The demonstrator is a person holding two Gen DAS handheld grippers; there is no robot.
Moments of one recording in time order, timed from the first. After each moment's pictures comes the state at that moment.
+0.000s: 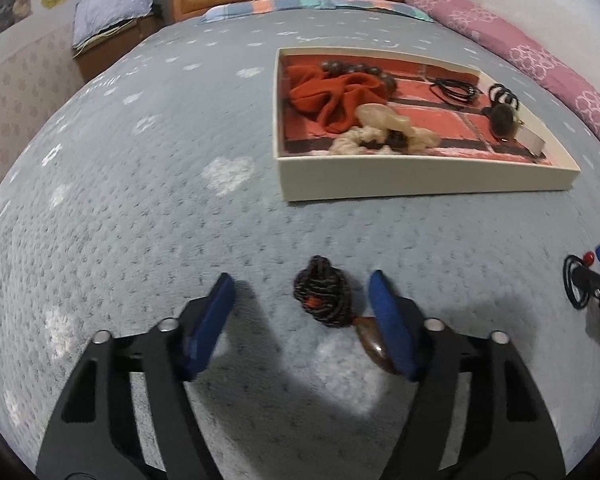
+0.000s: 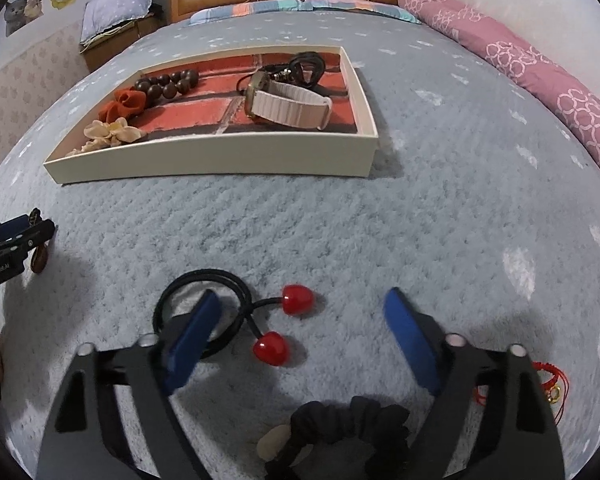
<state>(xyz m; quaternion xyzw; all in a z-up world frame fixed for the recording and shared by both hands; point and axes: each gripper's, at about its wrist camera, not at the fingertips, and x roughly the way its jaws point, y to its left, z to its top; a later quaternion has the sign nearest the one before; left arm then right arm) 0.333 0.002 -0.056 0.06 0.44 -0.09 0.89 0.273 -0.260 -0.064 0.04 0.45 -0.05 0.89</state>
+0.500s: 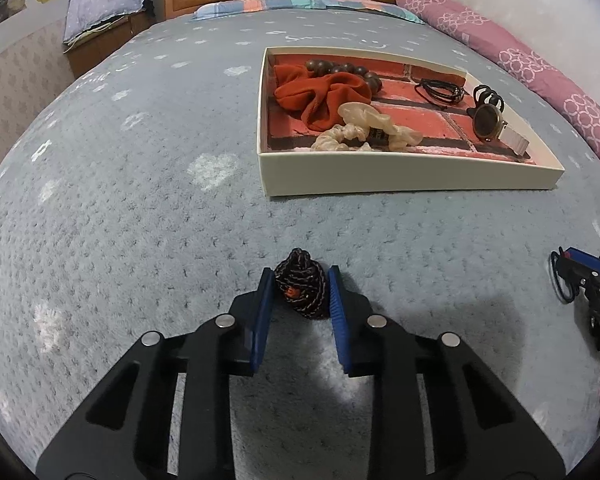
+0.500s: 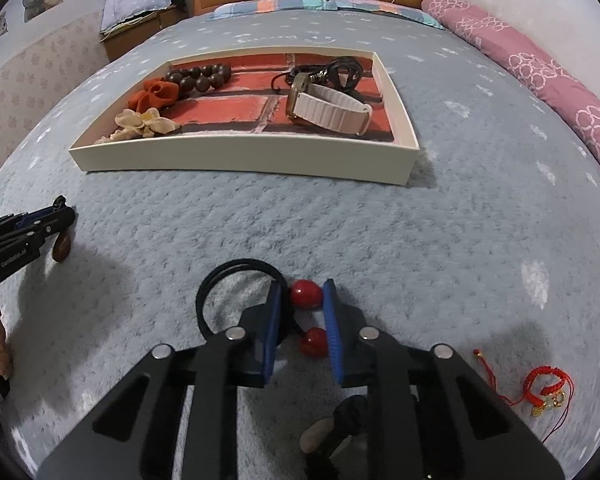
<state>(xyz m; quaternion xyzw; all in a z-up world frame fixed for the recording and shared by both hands) 0.328 0.001 -0.055 0.05 0.44 -0.10 0.89 0.272 -0.245 -0.059 0.03 0.46 -0.02 0.89</state>
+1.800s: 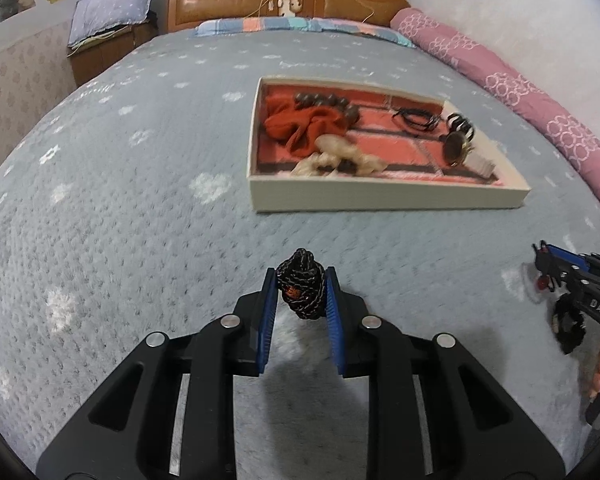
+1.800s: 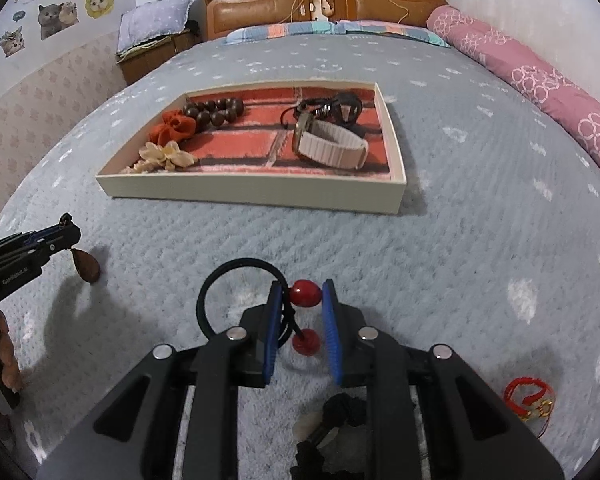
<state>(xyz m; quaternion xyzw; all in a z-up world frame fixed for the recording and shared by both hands) 0.298 0.002 -0.023 0.02 0.41 -0.12 0.90 0.263 -0.256 -0.032 0.04 0.41 0.01 0.91</state>
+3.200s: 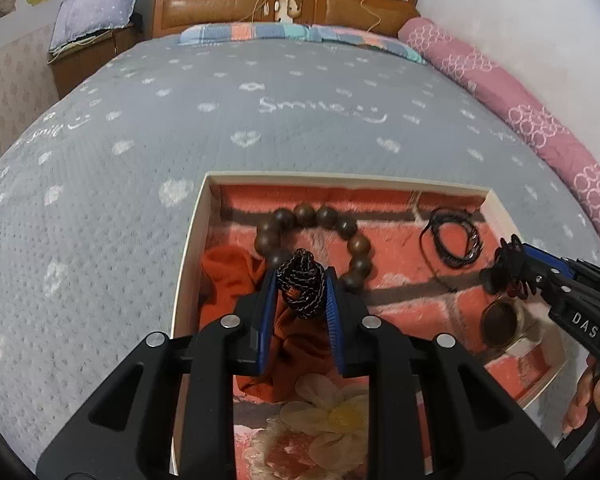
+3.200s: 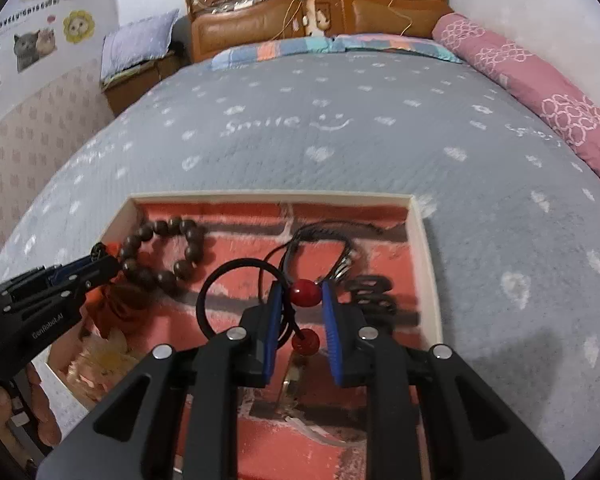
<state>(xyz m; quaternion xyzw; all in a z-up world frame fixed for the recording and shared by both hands) 0.496 -0.063 -0.008 0.00 0.42 -0.12 0.90 0.465 -0.264 -0.012 0.06 0.40 0.00 0.91</state>
